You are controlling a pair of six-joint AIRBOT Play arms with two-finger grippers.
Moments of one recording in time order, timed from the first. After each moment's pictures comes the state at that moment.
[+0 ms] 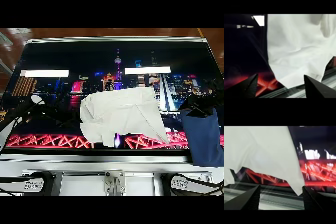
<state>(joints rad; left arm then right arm) -0.01 -1.49 0.92 0.86 -1.17 -1.37 -0.46 -1.43 1.34 -1.13 1.62 1.31</state>
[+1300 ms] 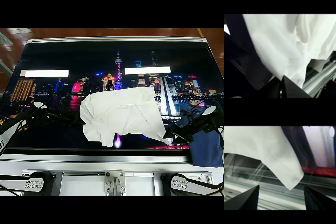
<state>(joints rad) 0.00 -1.53 0.83 0.58 -1.13 -1.12 -0.42 -1.42 0.83 -1.22 1.48 1.25</state>
